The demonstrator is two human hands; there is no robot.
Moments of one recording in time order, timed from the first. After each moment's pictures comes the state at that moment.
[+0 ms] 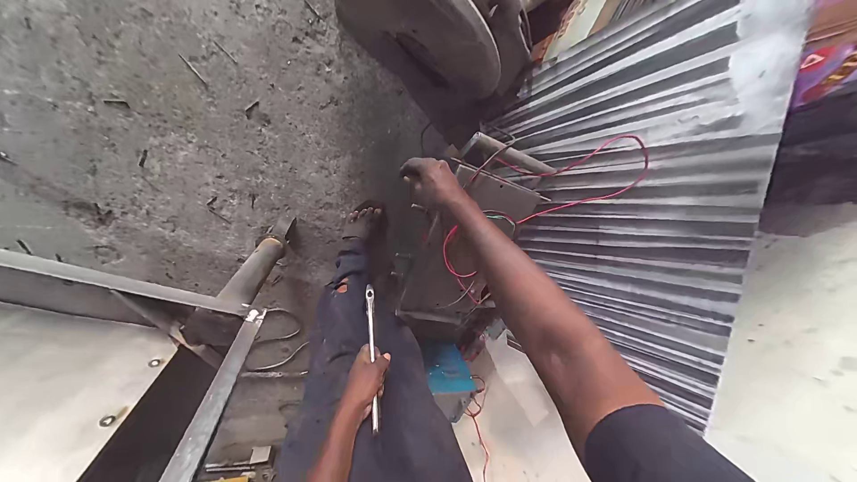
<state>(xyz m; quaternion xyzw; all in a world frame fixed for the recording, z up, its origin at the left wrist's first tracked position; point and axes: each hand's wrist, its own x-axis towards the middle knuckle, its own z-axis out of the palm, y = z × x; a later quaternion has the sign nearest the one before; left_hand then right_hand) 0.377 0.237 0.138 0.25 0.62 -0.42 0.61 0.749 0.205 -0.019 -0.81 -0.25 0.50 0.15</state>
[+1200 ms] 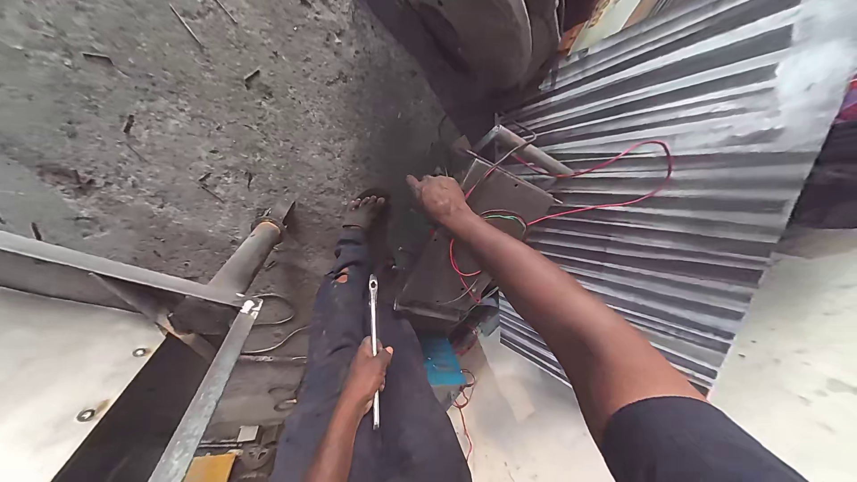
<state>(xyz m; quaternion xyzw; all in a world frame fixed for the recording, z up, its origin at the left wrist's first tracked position) 0.390 0.236 0.137 0.24 0.63 -0.43 0.60 0.707 0.198 -0.040 -0.78 -0.38 0.48 -0.12</state>
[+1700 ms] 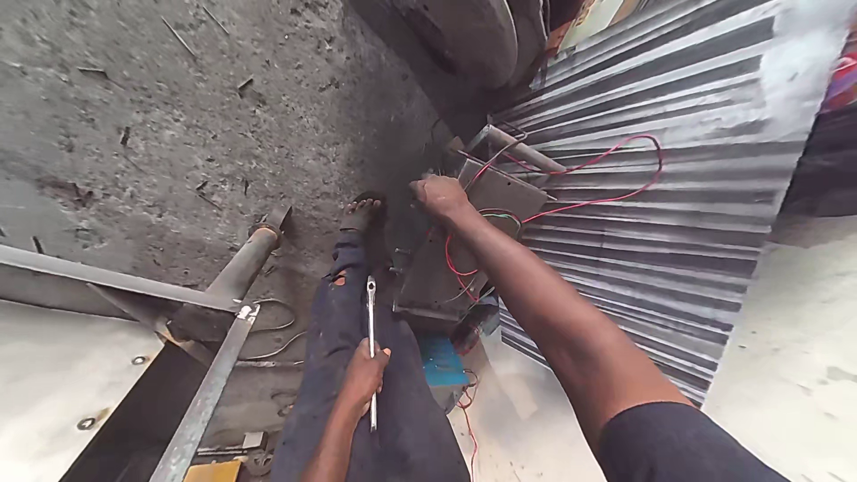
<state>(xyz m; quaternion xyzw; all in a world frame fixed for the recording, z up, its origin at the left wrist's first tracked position) 0.391 0.241 0.137 0.27 0.61 -0.45 0.59 0.721 0.190 -0.036 -0.78 -0.33 0.53 -0.11</state>
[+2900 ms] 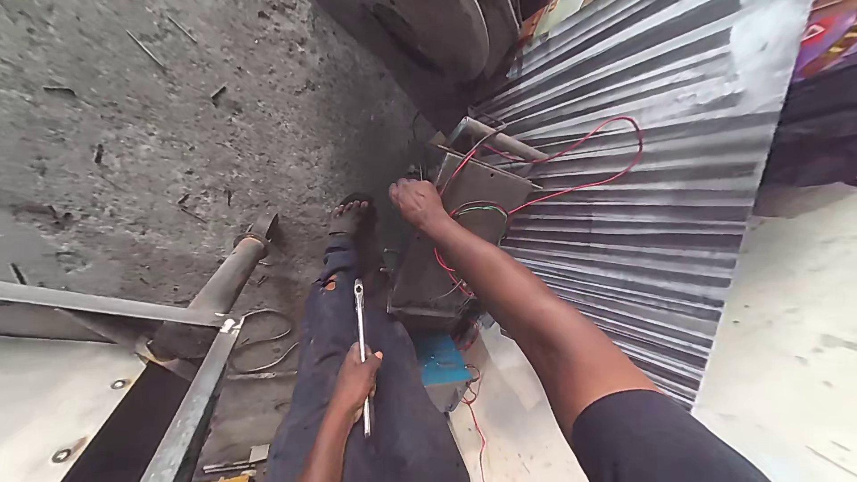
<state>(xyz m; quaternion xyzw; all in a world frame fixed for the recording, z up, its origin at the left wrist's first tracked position) 0.387 0.241 0.135 0.26 0.62 -0.43 0.61 0.695 0.185 -0.038 -0.81 -0.38 0.45 -0.08</state>
